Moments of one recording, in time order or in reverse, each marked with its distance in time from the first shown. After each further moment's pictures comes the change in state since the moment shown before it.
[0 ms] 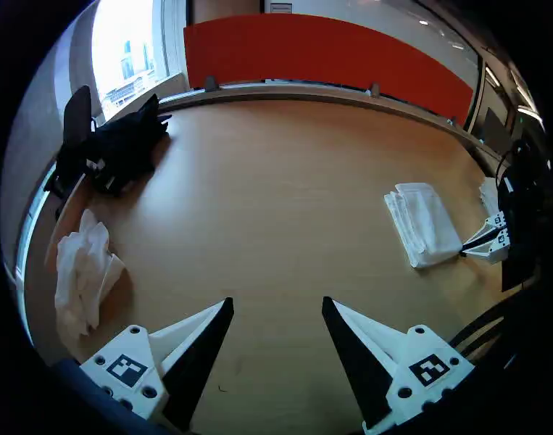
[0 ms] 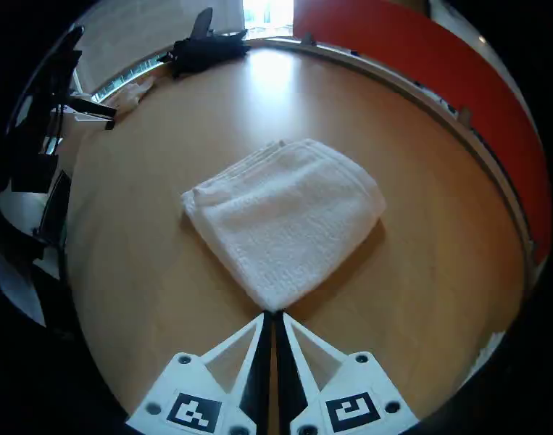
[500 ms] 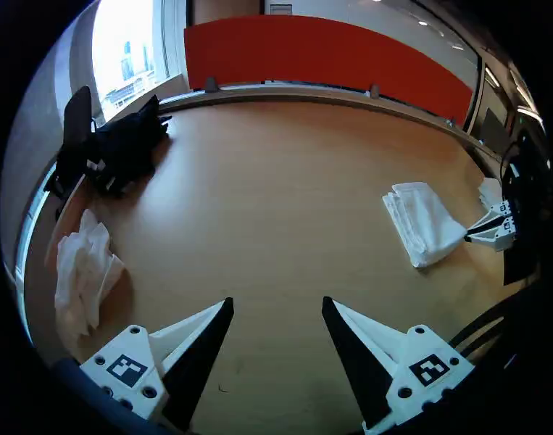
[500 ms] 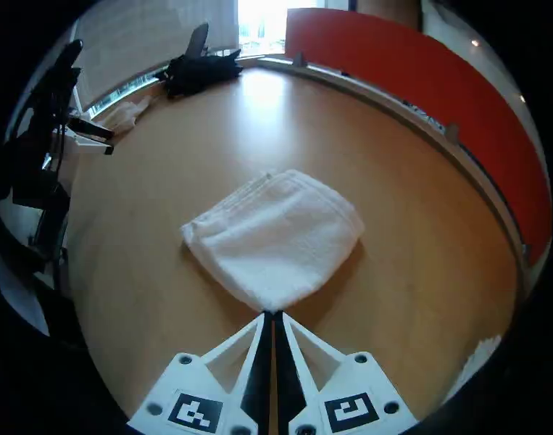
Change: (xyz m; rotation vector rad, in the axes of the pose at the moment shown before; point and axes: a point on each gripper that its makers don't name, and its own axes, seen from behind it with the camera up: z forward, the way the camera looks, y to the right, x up) left arm 0.001 0.000 -0.002 -0.003 0.007 0.001; right arm 0.028 0.013 -0.018 -0.047 0.099 0.004
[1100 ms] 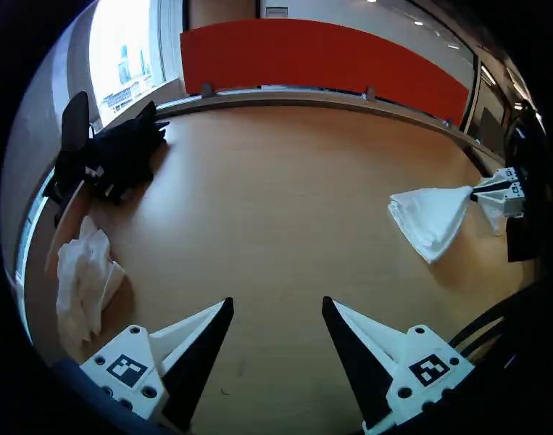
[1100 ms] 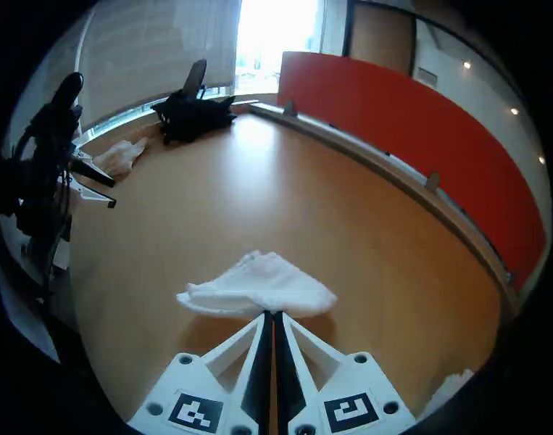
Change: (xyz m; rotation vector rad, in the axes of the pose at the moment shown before) left arm 0.007 0.002 -0.002 -0.011 0.017 0.015; right arm 0.081 0.016 -0.033 -0.067 0.189 -0.037
